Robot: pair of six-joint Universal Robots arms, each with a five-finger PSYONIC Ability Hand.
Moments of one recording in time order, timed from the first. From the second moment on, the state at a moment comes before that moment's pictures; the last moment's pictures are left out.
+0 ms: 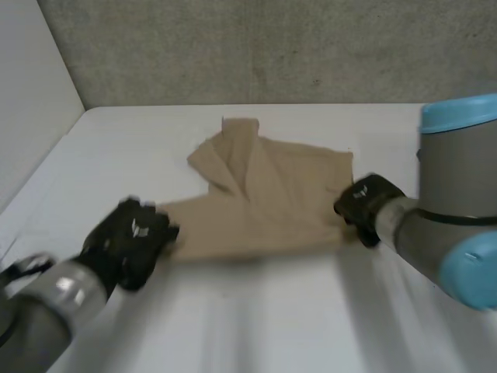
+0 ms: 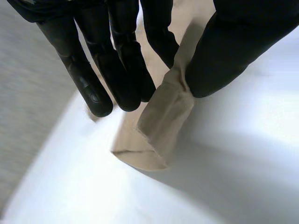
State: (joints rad) left arm 4.31 -1.50 -1.97 3.05 -1.39 3.88; right arm 2.04 -1.17 1.37 0.41 1.60 2.40; left_hand 1.16 1.20 1.19 1.20 0.98; right_hand 1.12 1.16 1.19 1.20 1.02
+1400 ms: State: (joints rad) left arm 4.16 -2.14 -1.33 3.50 -1.37 3.65; right arm 1.92 -1.07 1.54 0.08 1.55 2.79; left_hand 0.19 0.20 0.21 0.20 0.04; right_hand 0.30 0.29 0.29 0.29 0.13
